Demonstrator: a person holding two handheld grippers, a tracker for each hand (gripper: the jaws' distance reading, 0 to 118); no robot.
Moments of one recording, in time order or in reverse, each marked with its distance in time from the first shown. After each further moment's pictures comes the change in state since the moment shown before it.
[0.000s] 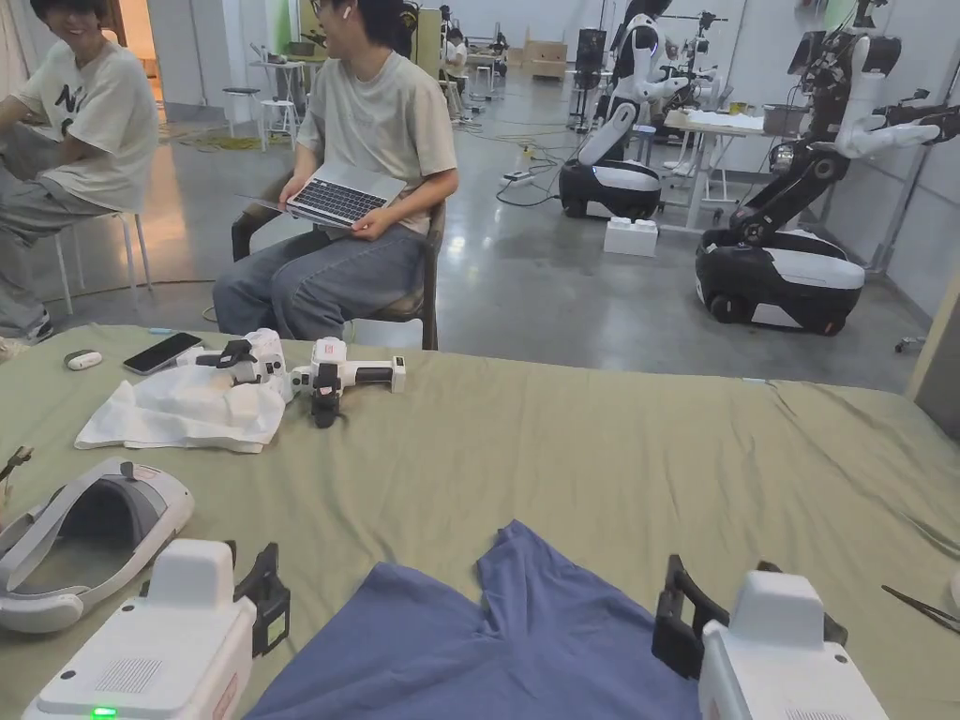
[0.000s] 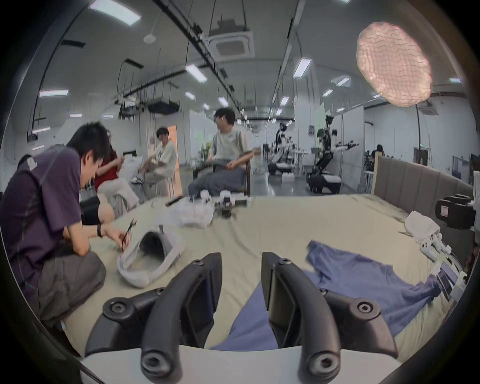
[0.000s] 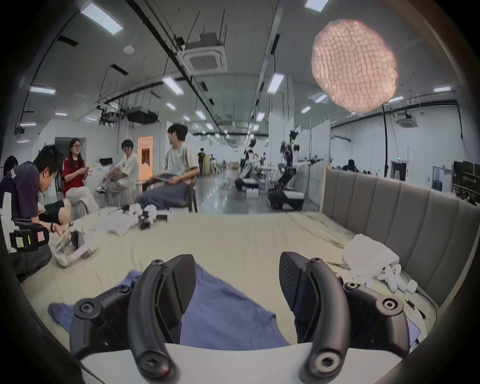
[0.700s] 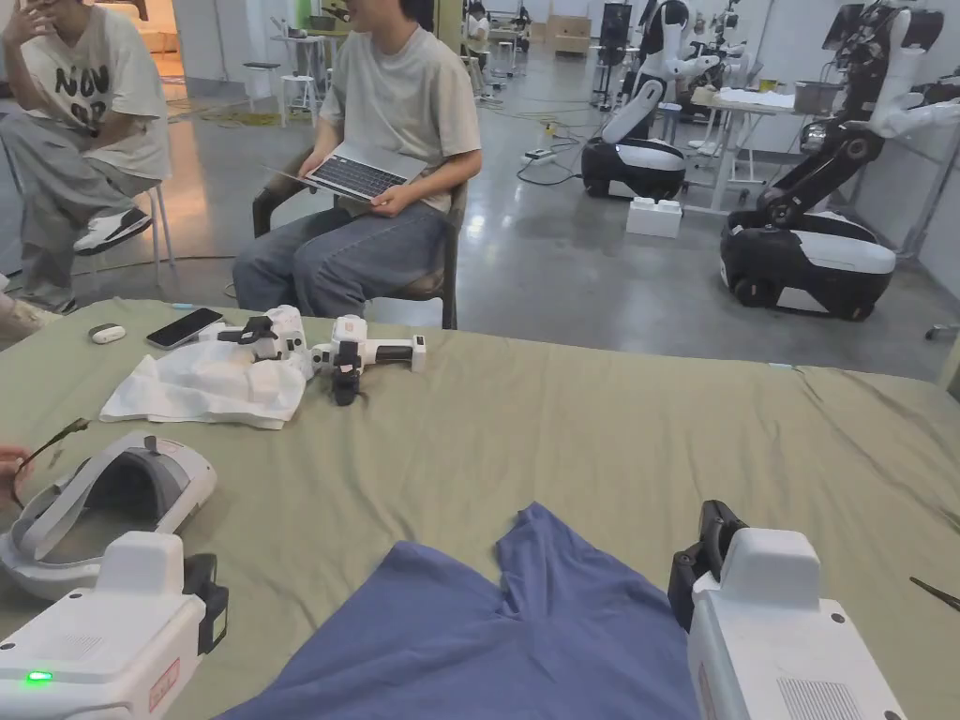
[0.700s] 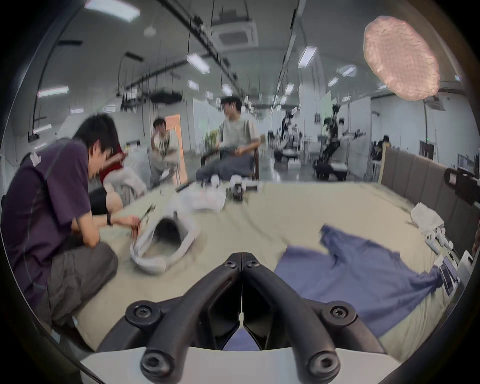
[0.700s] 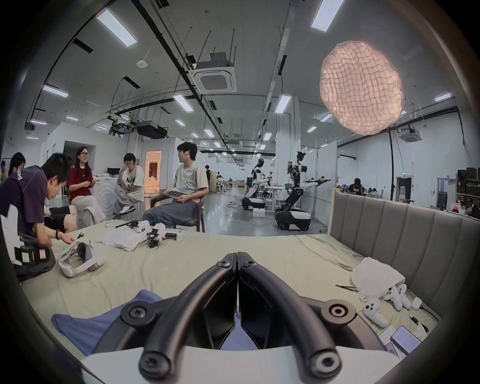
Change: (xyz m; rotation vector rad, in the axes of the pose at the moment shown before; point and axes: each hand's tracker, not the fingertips) left arm -0.071 -0.024 -0.010 -0.255 0.041 0.037; right arm -0.023 0.011 -0.001 0.072 0.050 0.035
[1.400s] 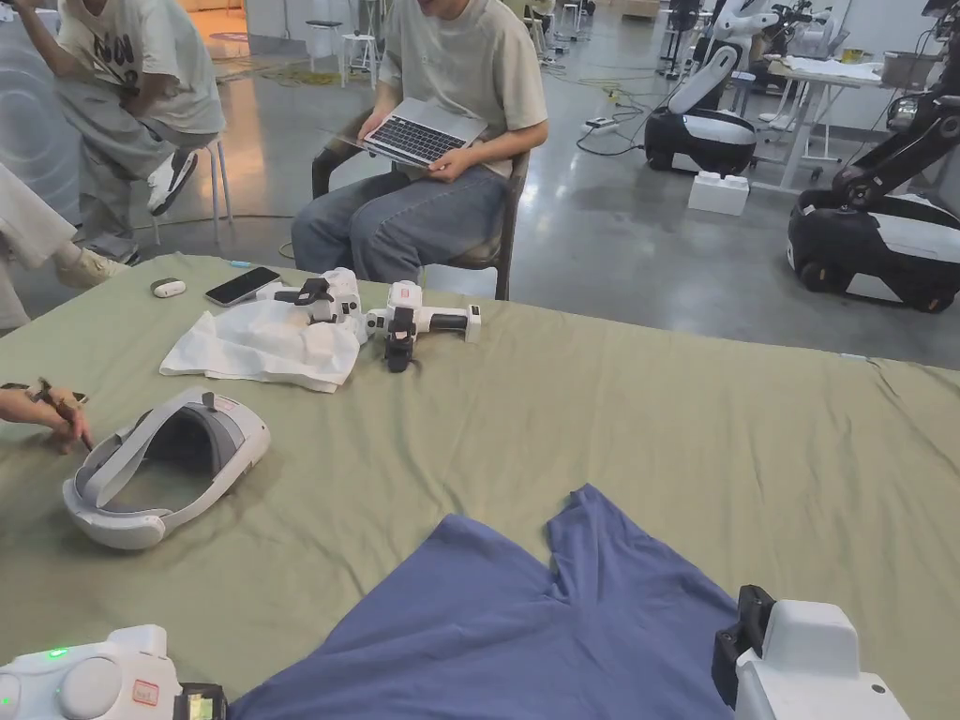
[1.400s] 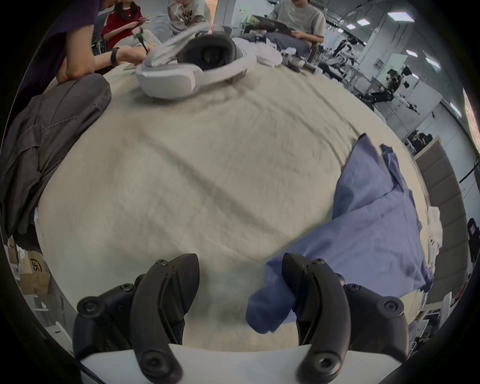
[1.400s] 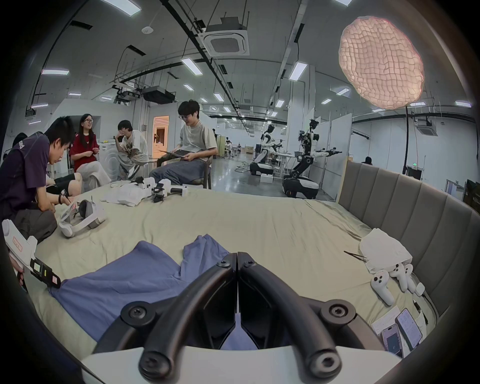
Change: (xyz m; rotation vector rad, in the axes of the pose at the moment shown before) left arm -0.074 -0.102 -0.102 -0.648 0.009 0.289; right arm -0.003 -0.055 -0.018 -0.223 0.047 0.051
